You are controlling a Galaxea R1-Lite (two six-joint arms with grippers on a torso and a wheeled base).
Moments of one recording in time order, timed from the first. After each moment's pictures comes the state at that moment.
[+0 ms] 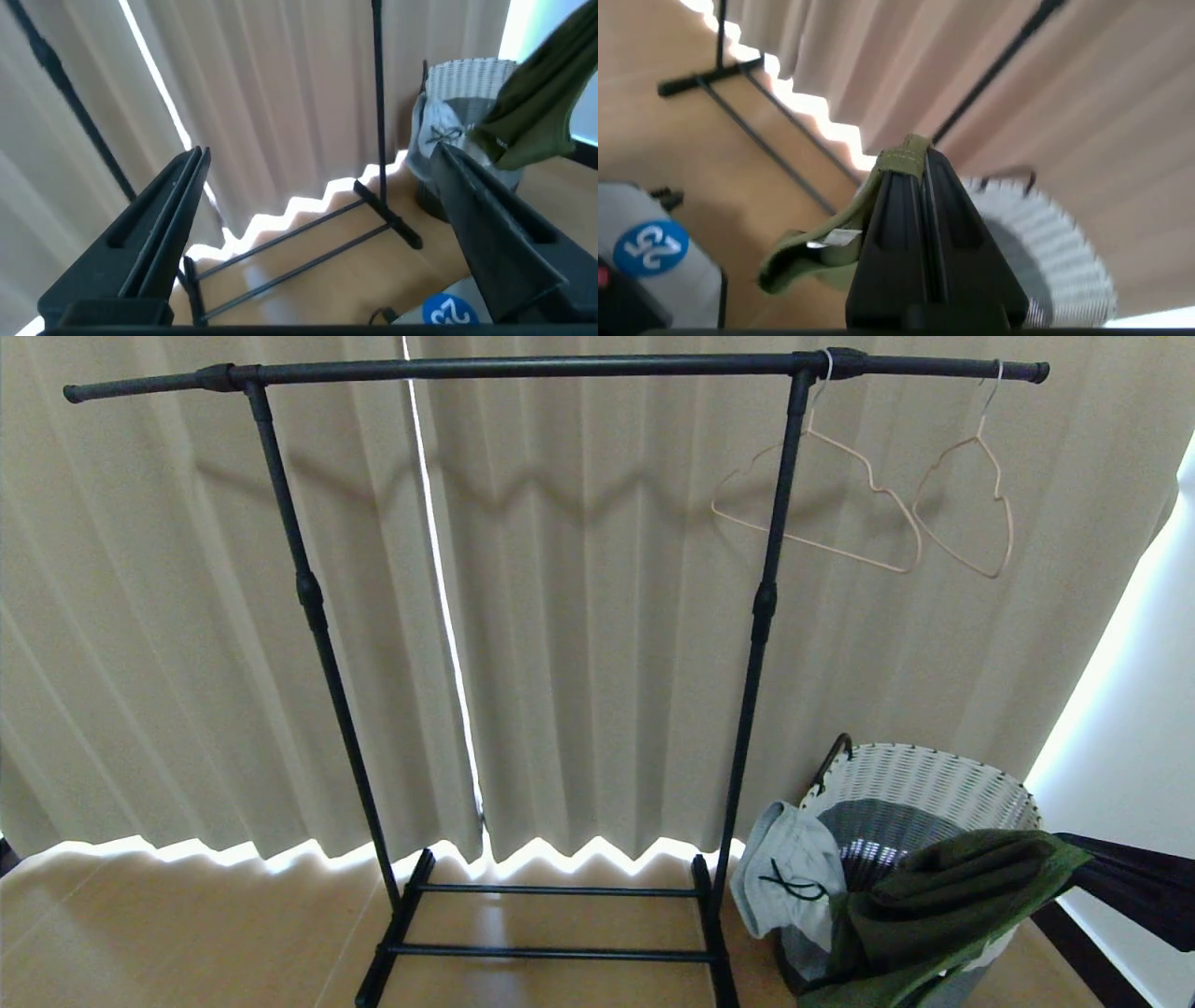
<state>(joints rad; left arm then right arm) -0.01 0.34 -0.34 0.00 -0.45 0.15 0.21 0.91 -0.39 -0.24 0.30 -0.45</state>
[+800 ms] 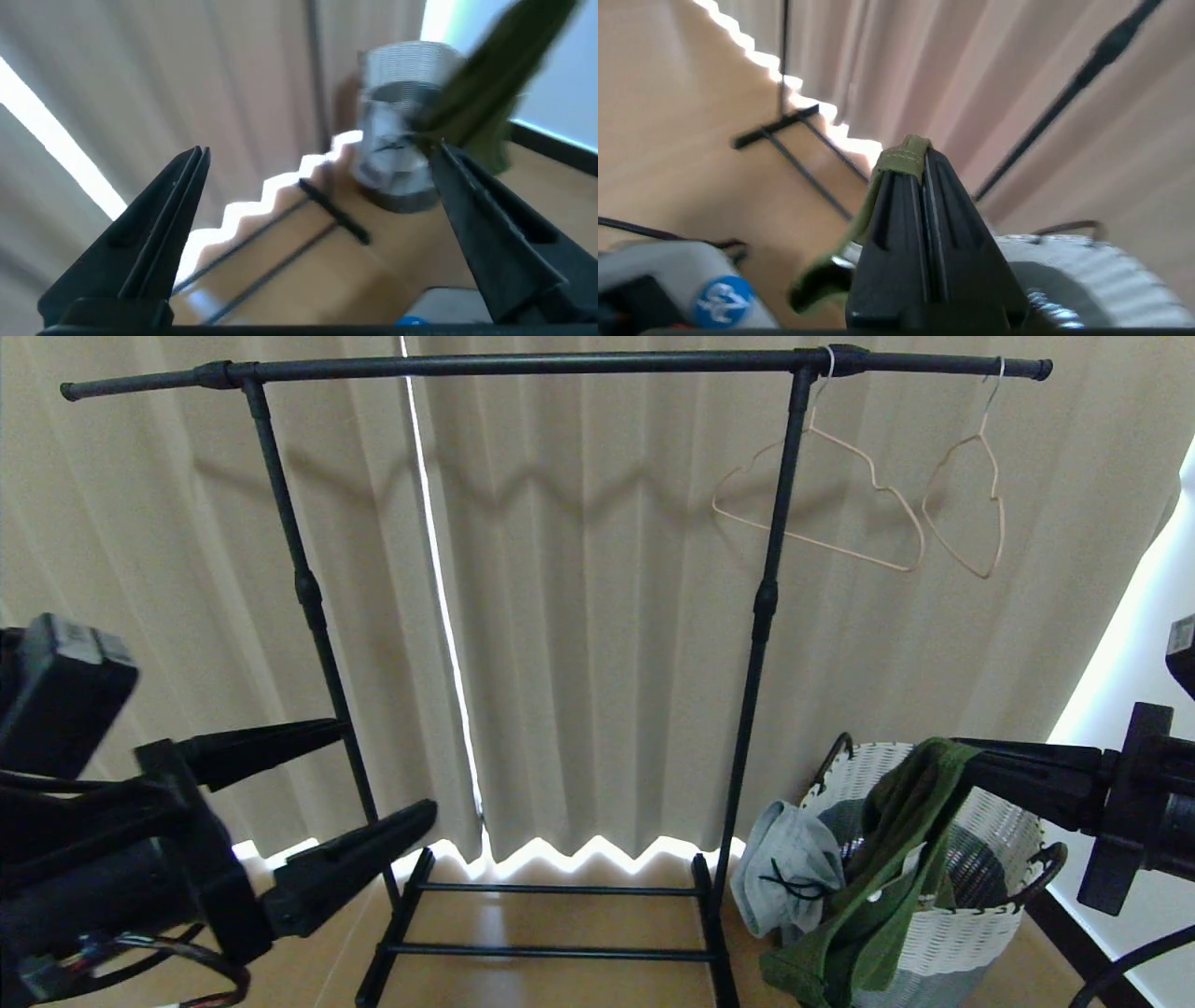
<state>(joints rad) -0.53 1.14 -0.50 -0.50 -0.17 0.11 0.35 1.15 -0.62 -0.26 0.30 -0.23</state>
